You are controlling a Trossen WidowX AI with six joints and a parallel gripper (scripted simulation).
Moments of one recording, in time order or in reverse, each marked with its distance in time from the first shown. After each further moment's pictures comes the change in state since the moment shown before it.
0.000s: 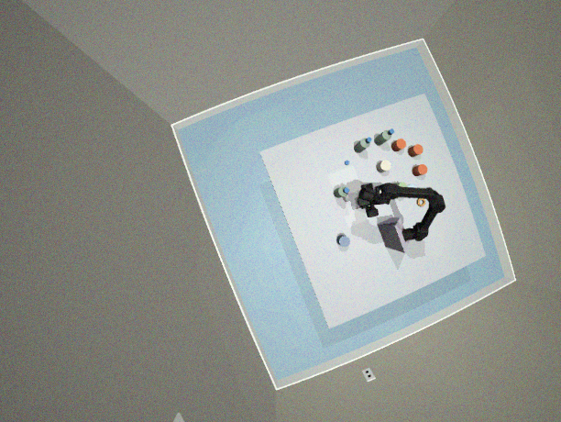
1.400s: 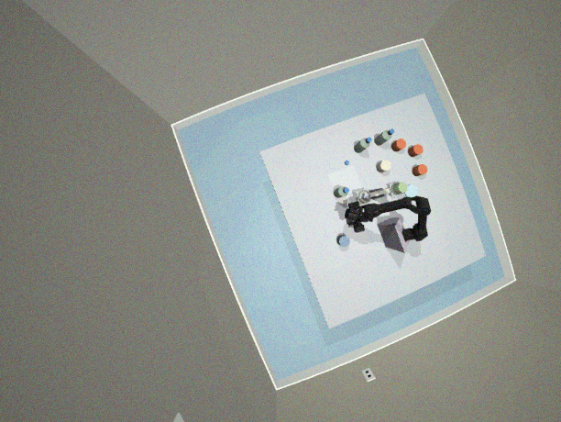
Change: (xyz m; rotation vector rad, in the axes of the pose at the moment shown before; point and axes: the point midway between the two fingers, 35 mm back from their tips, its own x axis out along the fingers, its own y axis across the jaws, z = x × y) arm 0.119 0.089 0.045 -0.013 0.010 0.014
